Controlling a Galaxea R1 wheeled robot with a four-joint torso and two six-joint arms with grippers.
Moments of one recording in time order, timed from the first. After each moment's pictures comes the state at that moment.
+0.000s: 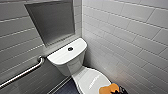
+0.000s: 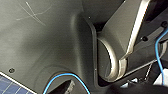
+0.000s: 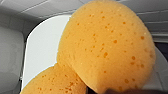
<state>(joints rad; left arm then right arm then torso) 1.55 2.95 -2.51 0.01 -0.05 0.13 -0.80 2.56 -2.05 -0.08 0.20 0.73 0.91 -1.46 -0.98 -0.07</state>
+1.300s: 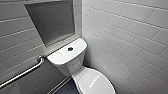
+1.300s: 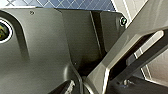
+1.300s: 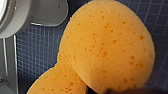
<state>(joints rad) 1.40 2.52 -1.84 0.01 -0.03 0.13 -1.36 2.20 -1.74 -0.10 0.24 0.58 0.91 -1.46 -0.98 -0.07</state>
